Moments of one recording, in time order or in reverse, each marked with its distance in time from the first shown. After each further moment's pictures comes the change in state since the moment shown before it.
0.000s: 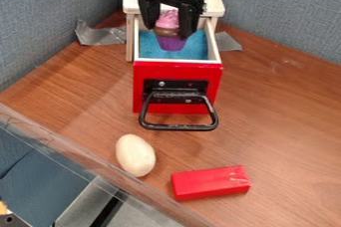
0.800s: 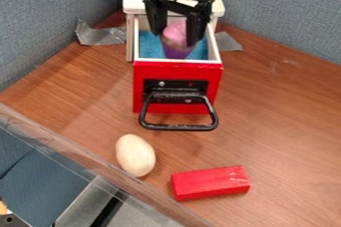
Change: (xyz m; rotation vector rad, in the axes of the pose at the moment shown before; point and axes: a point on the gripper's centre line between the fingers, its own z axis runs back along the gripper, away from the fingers) arm 0.001 -0.005 -0.002 0.014 -0.003 -0.009
